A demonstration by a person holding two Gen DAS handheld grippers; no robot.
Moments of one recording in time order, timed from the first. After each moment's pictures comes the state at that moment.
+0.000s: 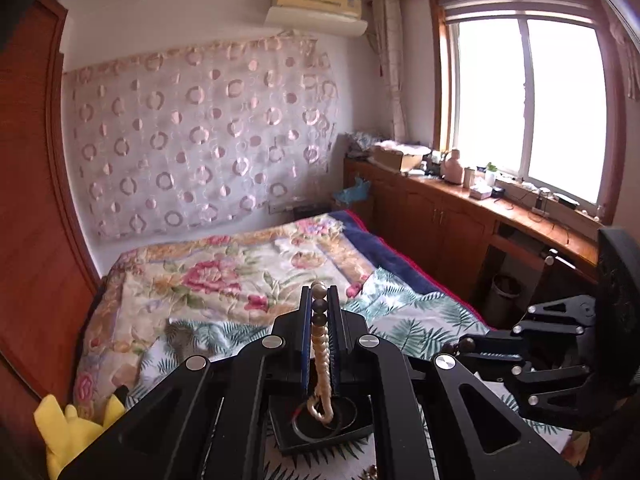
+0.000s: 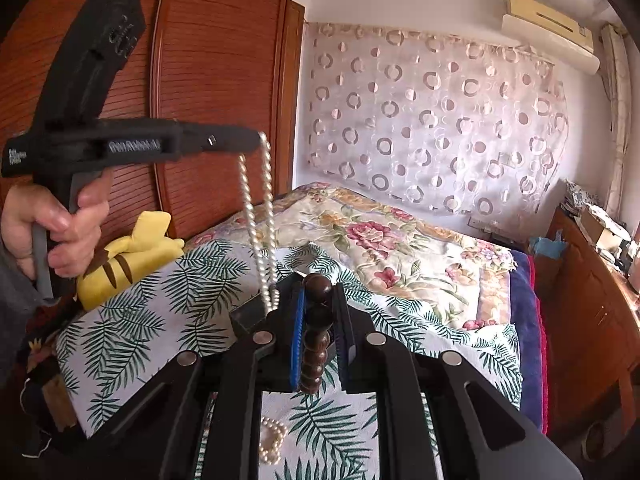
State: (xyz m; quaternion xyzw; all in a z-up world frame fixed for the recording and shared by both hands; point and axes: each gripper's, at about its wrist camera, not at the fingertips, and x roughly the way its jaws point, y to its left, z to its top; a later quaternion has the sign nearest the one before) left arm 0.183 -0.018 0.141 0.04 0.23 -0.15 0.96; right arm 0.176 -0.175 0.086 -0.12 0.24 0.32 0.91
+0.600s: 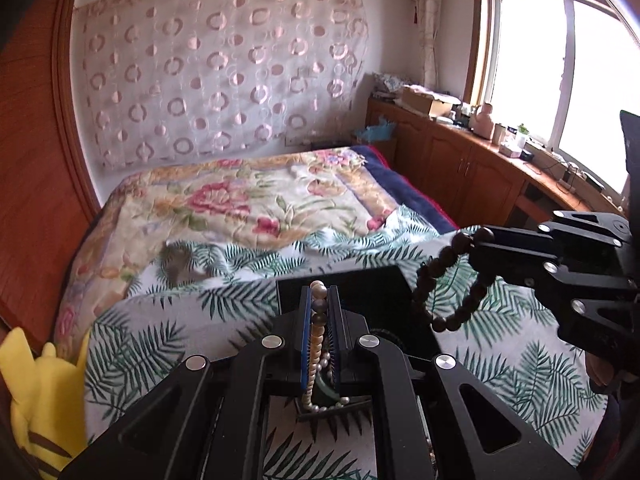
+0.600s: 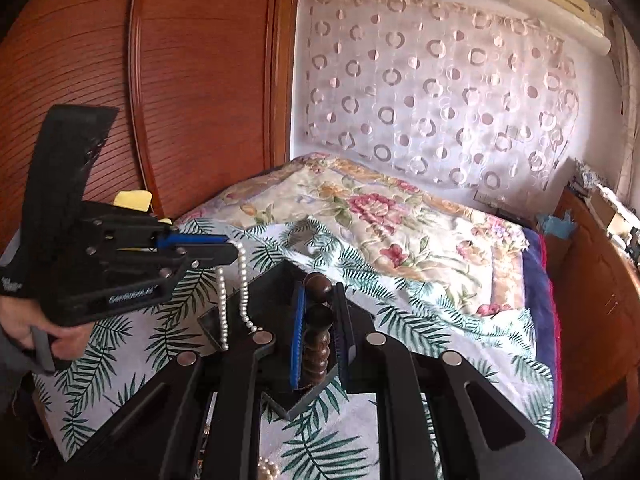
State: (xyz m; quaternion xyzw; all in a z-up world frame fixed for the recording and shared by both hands) left arm 0.239 0.017 0.011 0.01 0.34 -0.12 0.93; right arm 0.249 -0.123 0.033 -0.12 0.29 0.31 0.90
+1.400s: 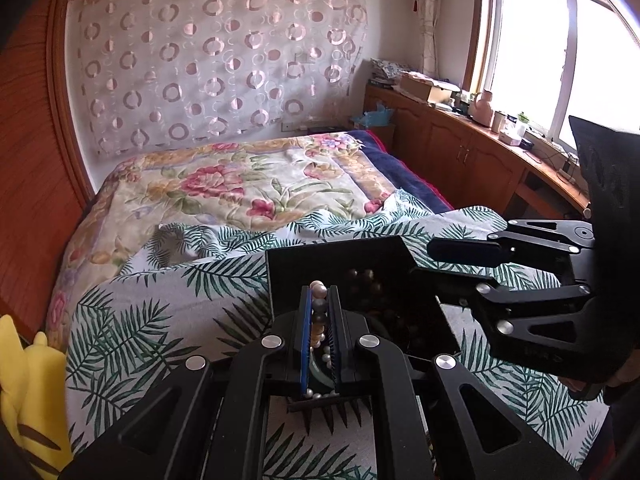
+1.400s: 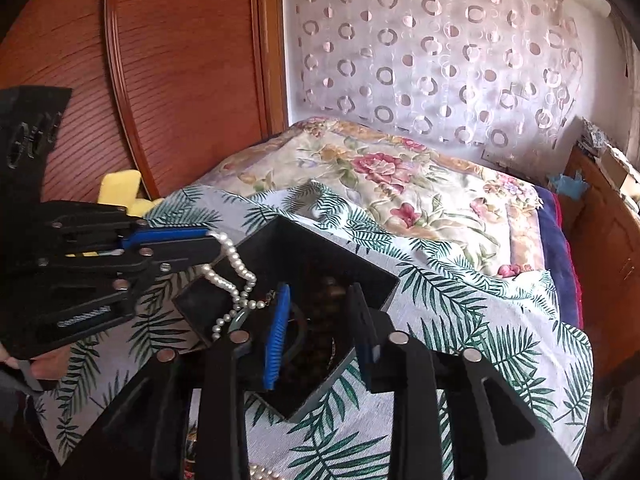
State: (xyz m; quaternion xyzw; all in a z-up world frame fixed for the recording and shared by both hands) left arm 0.242 0.008 -0.016 0.01 0.36 -0.12 0.93; right arm 0.275 -0.108 -0.022 -0.10 0.35 0.30 0.88
